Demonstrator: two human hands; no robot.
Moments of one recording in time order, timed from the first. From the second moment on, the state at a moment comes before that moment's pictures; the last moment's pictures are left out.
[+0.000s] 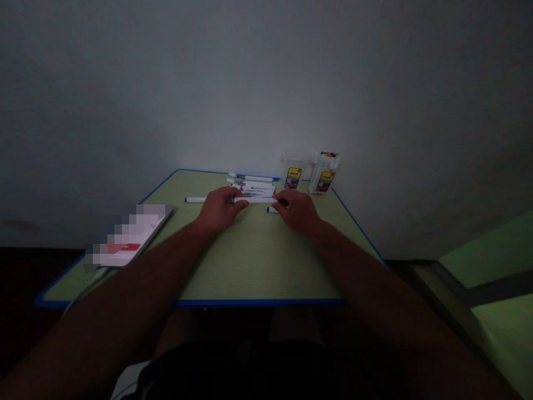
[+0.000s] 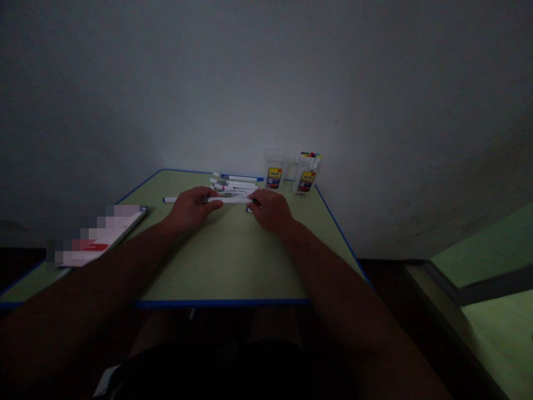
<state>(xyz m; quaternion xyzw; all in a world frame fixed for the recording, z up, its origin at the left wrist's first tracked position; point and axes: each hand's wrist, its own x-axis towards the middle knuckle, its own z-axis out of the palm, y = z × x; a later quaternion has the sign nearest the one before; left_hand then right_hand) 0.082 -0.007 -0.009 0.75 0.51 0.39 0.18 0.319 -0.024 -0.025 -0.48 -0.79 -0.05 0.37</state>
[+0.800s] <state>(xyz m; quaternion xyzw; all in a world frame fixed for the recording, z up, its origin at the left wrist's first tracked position) 0.080 0.004 -0.017 0.64 0.45 0.51 0.35 0.322 -0.018 -0.023 -0.52 -0.76 -0.03 0.39</state>
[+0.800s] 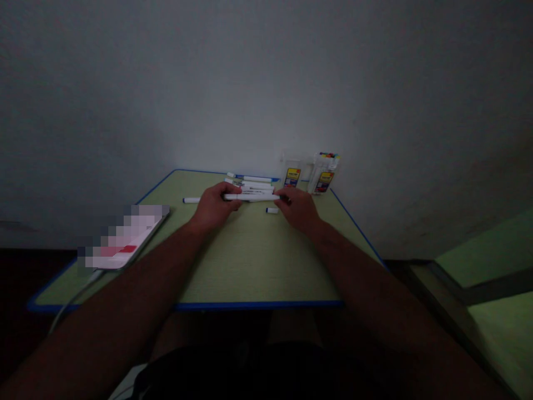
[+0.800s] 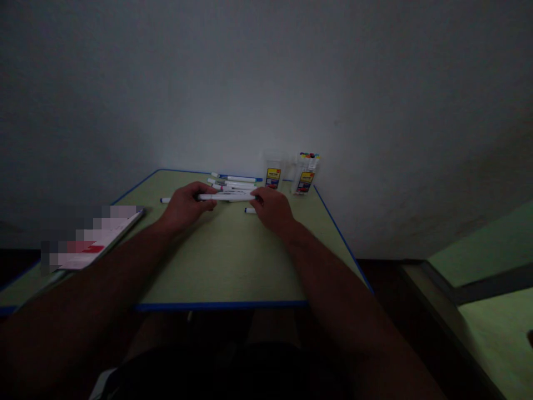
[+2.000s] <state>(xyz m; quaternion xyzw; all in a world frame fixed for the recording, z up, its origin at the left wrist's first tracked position) 0.080 0.003 -0.017 0.54 0.36 0.53 0.55 0.307 -0.025 -0.025 -0.52 -0.78 0.04 0.34</state>
